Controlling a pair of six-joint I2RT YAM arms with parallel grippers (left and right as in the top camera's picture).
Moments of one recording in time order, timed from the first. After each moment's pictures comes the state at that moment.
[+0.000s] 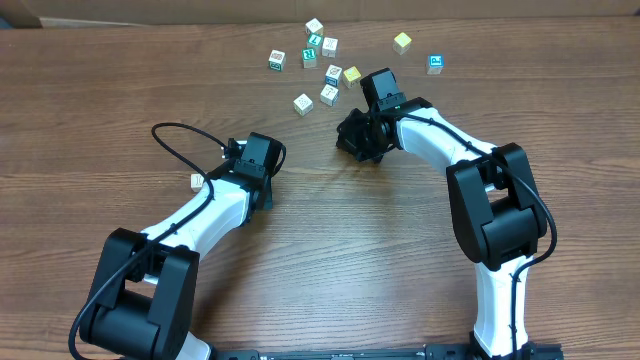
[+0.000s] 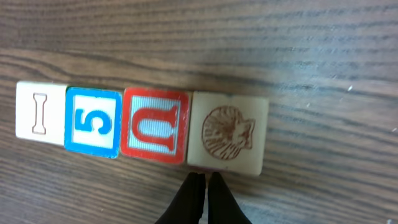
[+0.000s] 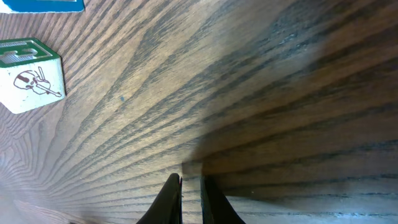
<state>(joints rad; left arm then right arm) -0.35 1.72 0.91 -0.48 -0.38 -0.41 0.36 2.21 1.53 -0.50 -0.35 0.93</state>
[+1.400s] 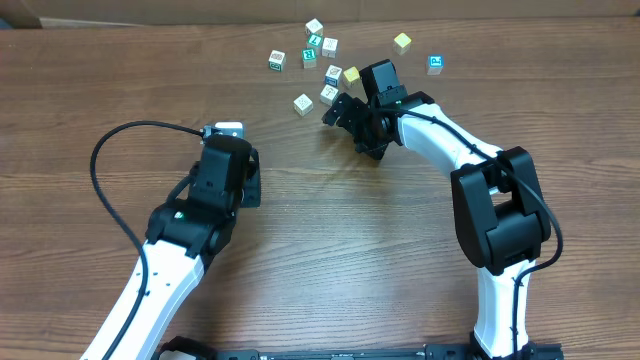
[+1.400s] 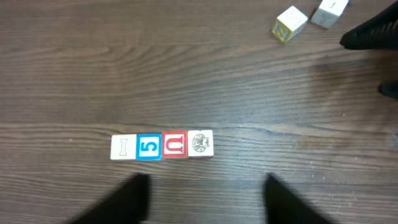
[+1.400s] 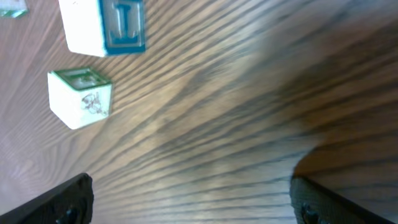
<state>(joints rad) -0.35 1.20 0.91 -0.59 -0.28 -0.26 0.37 2.18 1.56 -0.49 -0.28 0.93</state>
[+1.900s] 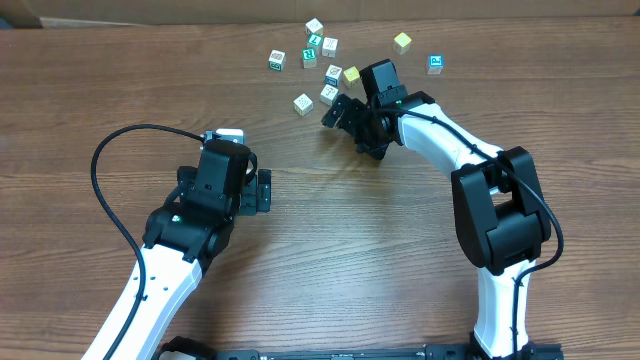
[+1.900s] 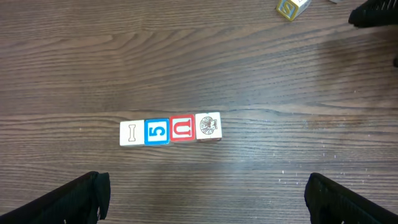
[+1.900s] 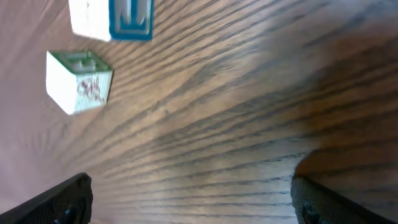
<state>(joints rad) -0.35 1.18 0.91 -0.65 -0.28 -0.23 0.37 2.18 1.56 -0.50 -0.29 0.82</state>
